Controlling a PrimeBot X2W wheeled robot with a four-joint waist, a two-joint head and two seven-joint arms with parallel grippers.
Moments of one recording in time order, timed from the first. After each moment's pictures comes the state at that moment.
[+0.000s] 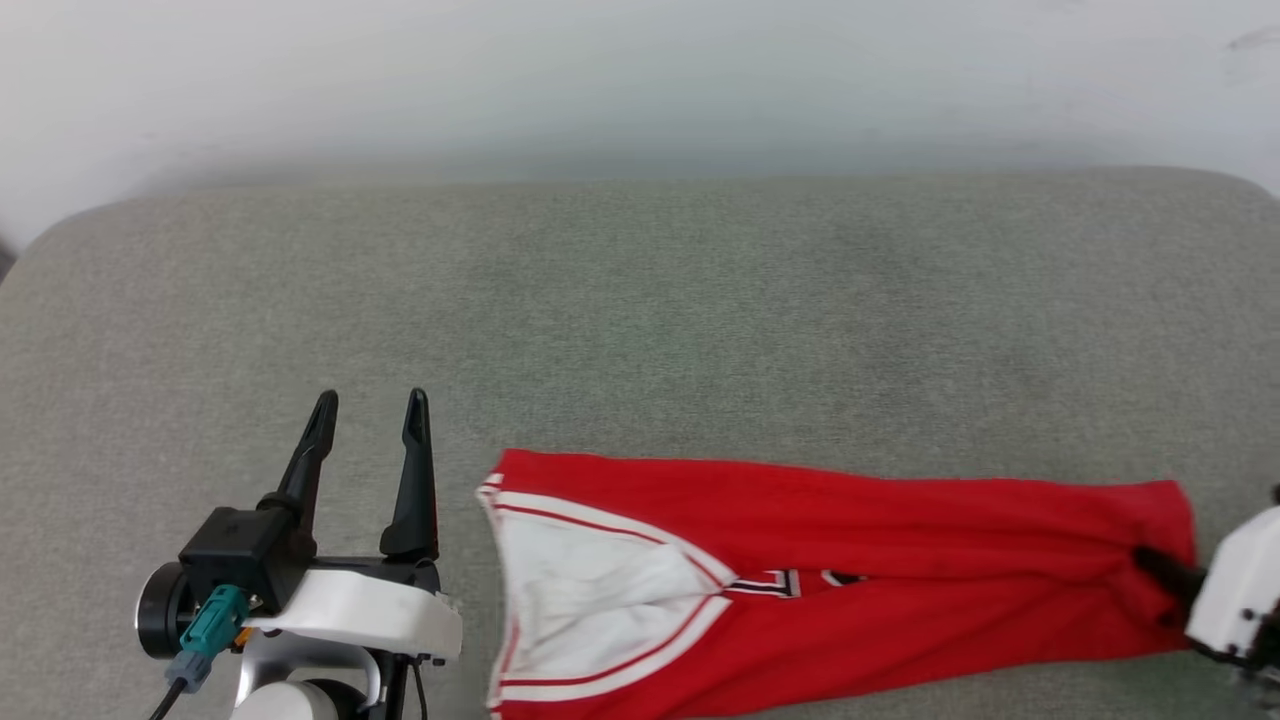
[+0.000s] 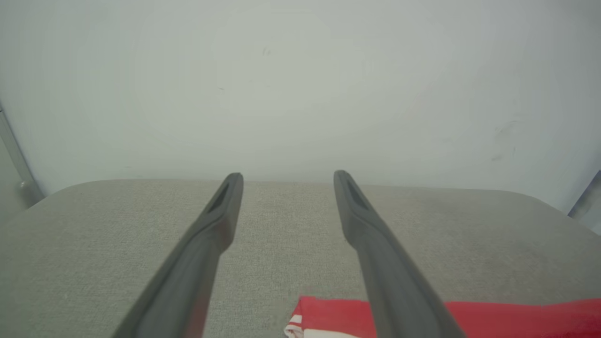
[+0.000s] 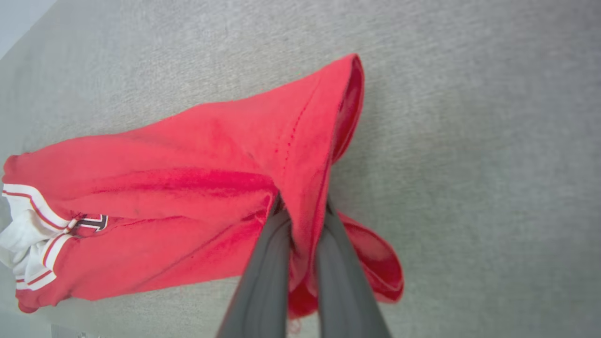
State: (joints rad) left arm -0.09 0.36 -0.34 -0.17 -0.47 0.30 -0.15; right arm -0.18 -0.30 -0.20 0.29 0.61 0.13 0.78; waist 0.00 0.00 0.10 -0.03
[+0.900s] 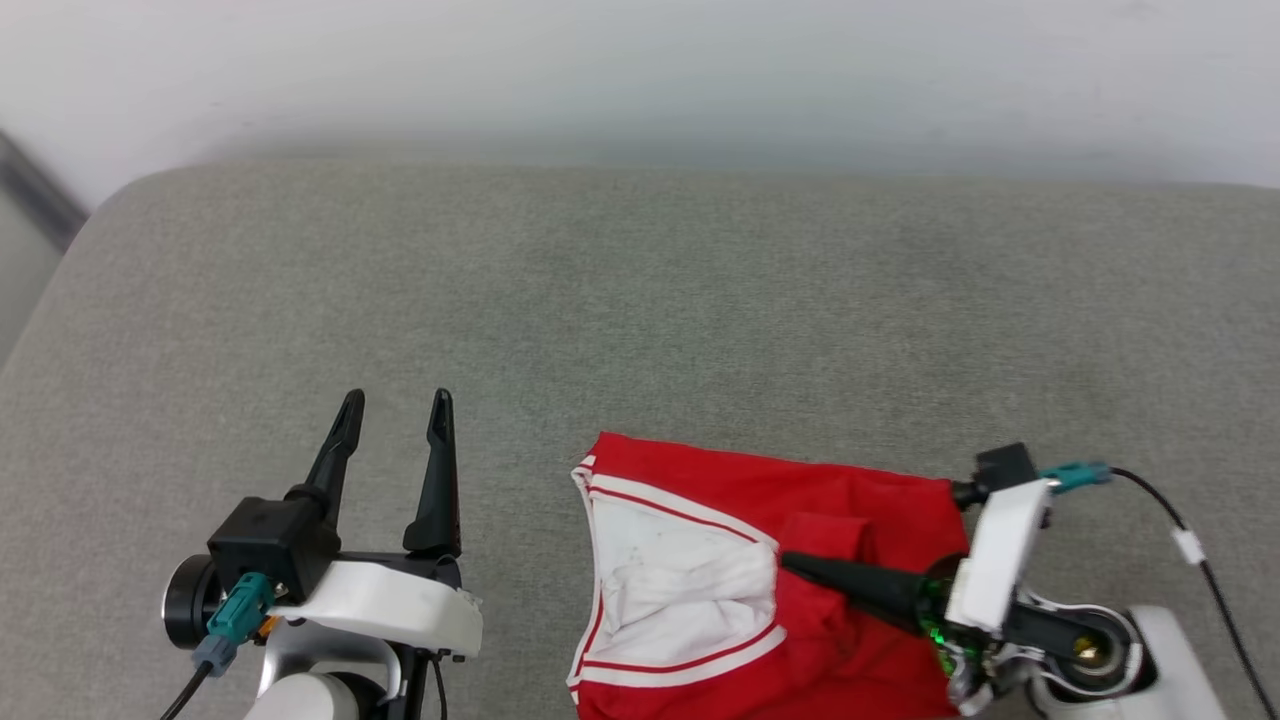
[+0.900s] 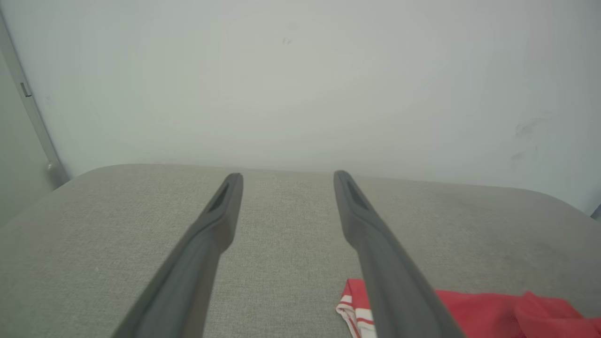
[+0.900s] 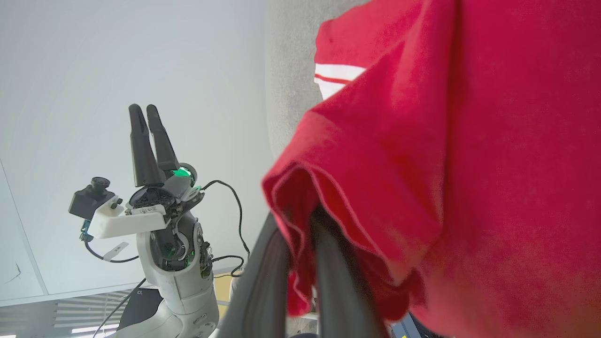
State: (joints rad) left arm -0.10 0.36 -0.38 -0.15 -0.48 0.29 -0.14; right arm -0.24 -0.05 -0.01 0.34 1.27 0.13 1.02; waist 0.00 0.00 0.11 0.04
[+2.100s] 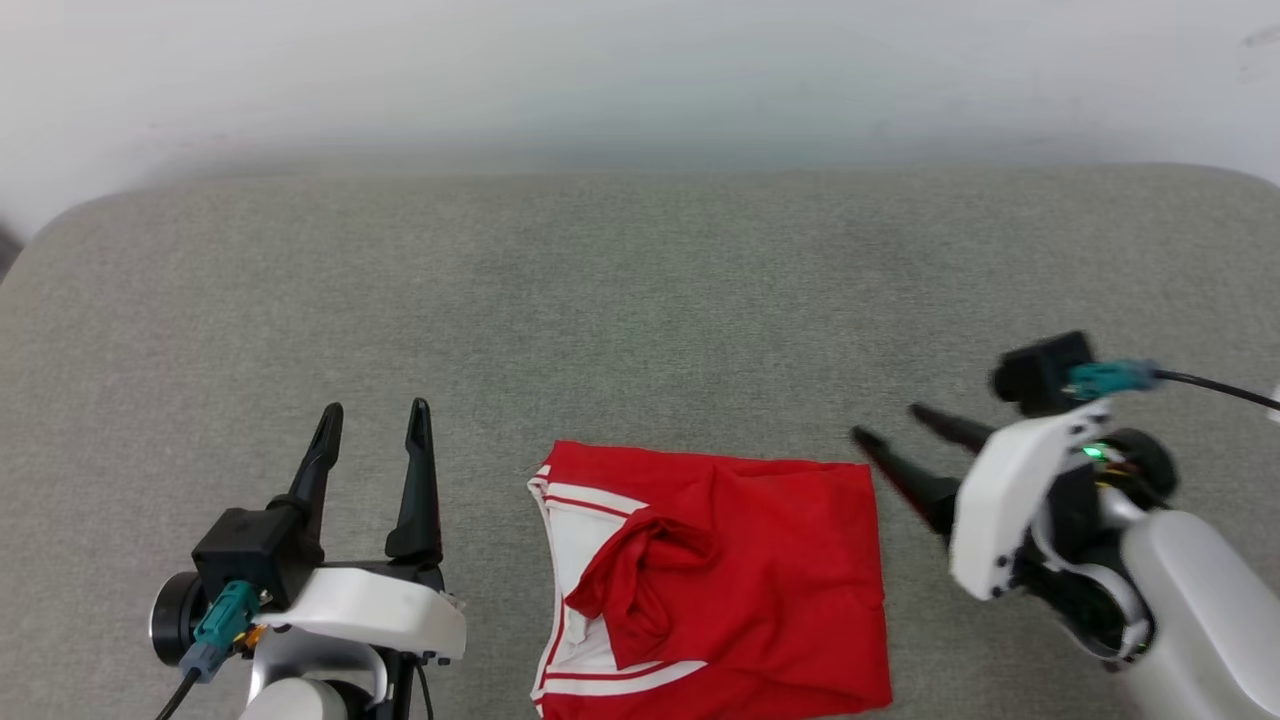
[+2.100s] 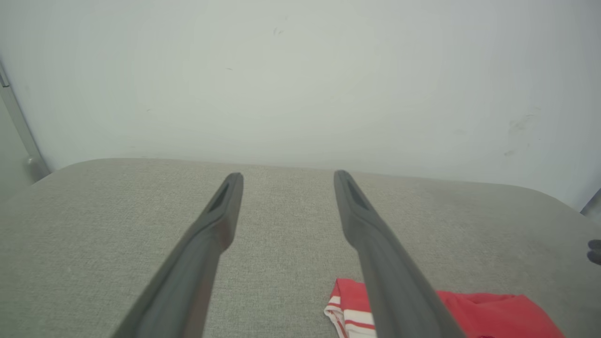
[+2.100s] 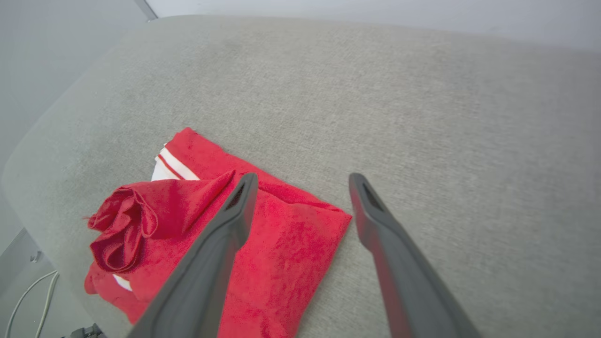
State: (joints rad) left arm -0.11 0.36 -0.37 -0.10 -0.50 0.30 -0.18; right arm -0.42 -0.33 0.44 0.22 0.68 0.13 0.46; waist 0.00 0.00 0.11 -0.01
